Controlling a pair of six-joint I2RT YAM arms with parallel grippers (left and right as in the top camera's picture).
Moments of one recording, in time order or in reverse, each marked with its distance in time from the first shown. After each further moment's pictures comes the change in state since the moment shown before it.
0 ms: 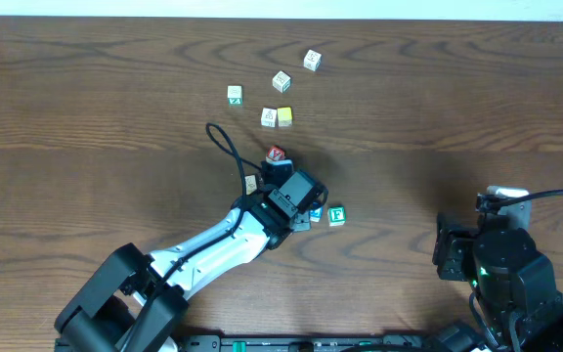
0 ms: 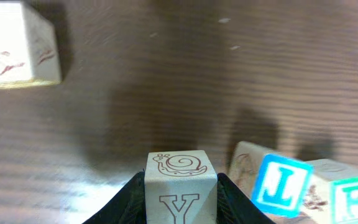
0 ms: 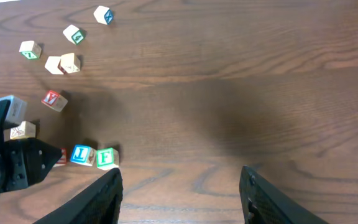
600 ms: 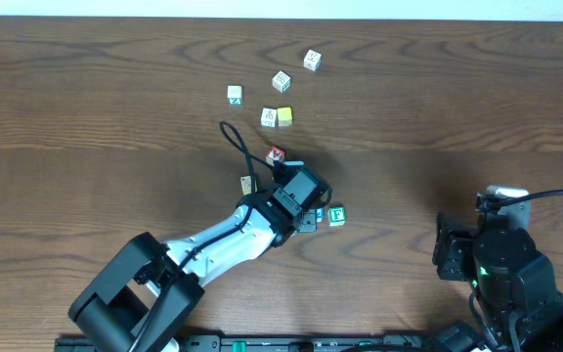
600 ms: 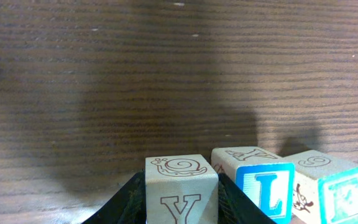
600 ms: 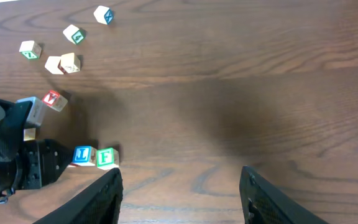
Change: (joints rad) left arm -0.002 0.066 0.008 0.067 0.074 0.075; right arm 0.000 0.000 0.000 0.000 0.000 0.000
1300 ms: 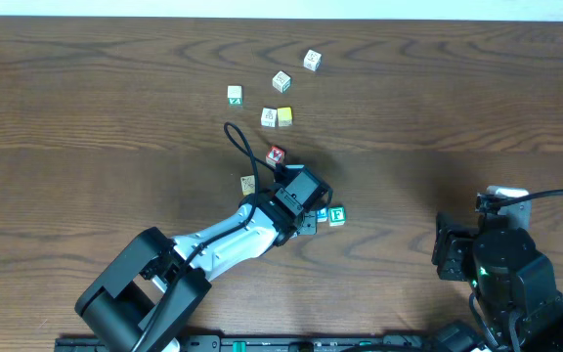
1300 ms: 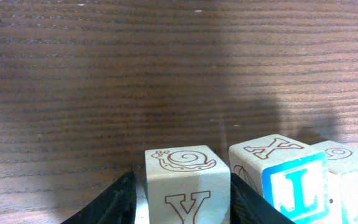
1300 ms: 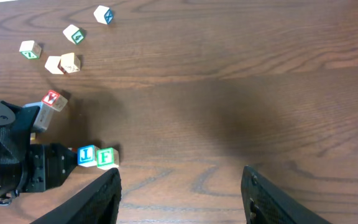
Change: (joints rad) left arm -0.001 0.027 0.003 -0.013 0.026 0.011; right arm 0.000 0.000 0.000 0.000 0.000 0.000
